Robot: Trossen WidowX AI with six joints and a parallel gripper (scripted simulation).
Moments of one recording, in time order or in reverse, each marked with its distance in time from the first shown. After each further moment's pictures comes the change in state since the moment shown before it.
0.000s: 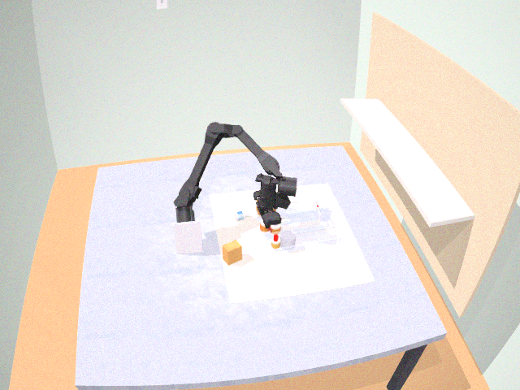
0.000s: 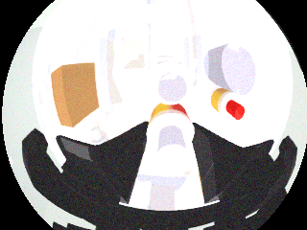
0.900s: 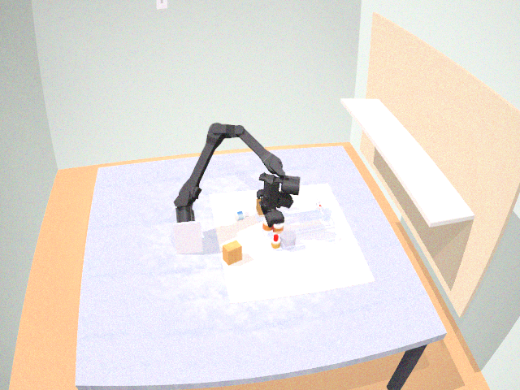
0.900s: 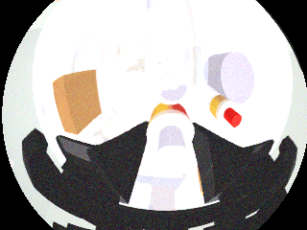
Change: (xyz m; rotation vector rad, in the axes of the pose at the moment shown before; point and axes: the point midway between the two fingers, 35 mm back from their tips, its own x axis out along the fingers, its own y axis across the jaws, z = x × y) arm -0.003 0.001 0.012 0.003 0.003 -0.001
